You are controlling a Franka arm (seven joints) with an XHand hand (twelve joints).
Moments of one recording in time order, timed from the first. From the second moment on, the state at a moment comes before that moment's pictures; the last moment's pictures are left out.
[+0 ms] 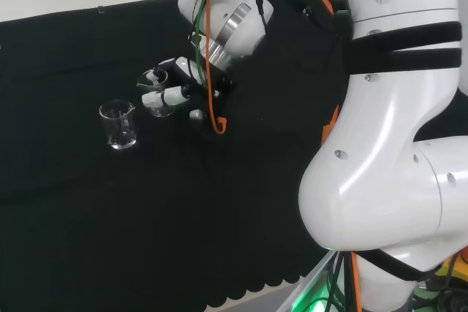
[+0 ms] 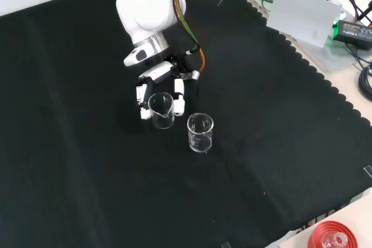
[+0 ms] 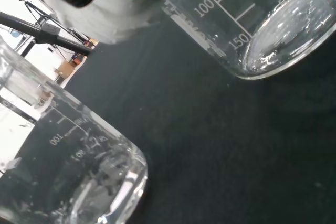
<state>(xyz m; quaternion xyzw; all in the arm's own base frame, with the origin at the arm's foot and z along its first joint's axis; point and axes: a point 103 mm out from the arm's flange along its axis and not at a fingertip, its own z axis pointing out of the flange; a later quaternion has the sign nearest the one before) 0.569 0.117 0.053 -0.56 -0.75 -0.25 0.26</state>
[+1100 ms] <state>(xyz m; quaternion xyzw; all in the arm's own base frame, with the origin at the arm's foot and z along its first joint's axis) 0.567 0.117 0.038 -0.56 -0.75 -0.24 0.25</state>
